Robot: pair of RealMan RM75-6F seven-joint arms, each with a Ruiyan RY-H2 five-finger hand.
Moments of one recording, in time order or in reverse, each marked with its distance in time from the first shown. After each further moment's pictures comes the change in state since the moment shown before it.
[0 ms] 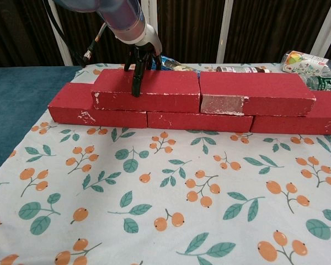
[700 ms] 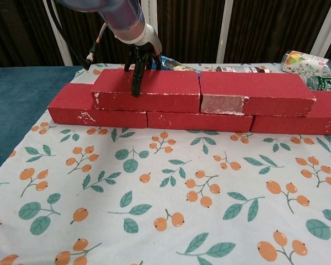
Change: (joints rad) left arm 0.037 -0.016 -0.092 0.002 0.026 0.063 0.075; right arm 0.002 -0.001 -0.001 0.000 0.006 -0.002 -0.001
